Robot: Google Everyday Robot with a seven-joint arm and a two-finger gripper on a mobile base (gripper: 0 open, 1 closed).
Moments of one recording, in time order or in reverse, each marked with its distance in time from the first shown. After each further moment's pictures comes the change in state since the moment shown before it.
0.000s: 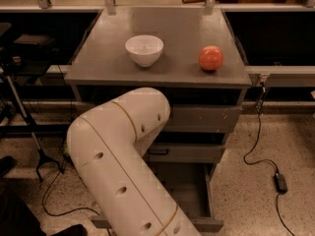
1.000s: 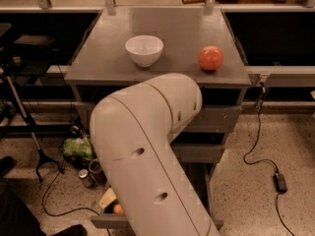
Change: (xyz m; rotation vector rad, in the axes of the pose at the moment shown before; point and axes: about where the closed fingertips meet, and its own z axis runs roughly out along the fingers) arm 0.025 0.048 -0.079 -0.110 -0.050 -0.073
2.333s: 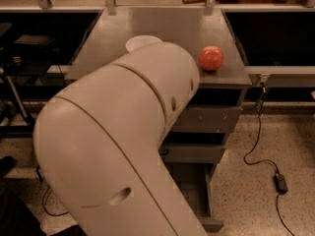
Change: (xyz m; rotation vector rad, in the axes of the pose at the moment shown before) arm -0.009 0.058 -0.089 -0.012 -0.005 -0.250
